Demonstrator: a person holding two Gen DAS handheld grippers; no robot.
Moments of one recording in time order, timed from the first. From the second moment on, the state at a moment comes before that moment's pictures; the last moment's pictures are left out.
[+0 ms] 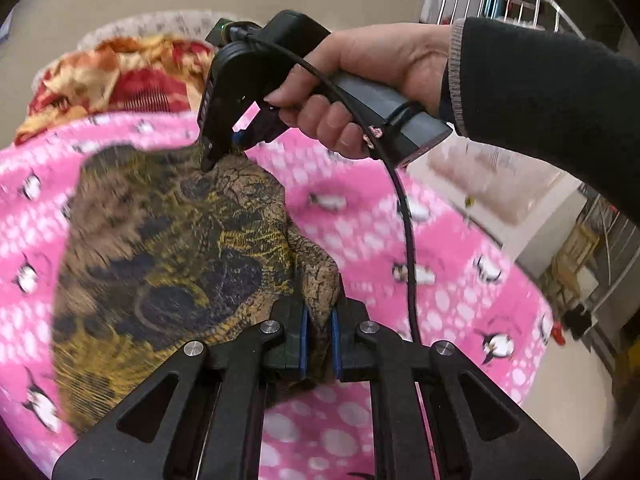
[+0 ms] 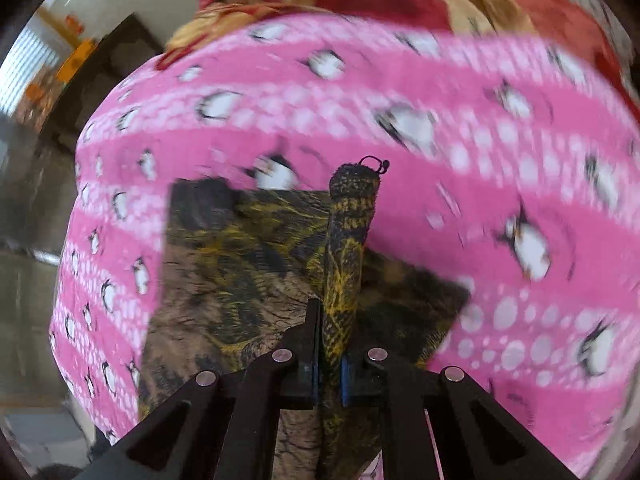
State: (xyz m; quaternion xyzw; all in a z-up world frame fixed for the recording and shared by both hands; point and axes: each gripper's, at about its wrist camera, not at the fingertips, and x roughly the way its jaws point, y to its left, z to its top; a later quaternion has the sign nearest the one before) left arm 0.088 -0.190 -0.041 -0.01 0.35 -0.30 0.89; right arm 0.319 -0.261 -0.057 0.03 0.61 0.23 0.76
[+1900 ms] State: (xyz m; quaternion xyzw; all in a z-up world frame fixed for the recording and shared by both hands) left arm 0.308 -0.087 -0.073 -0.07 0.43 -0.07 0.90; right arm 0.246 -0.244 -0.068 0.07 0.45 0.05 0.89
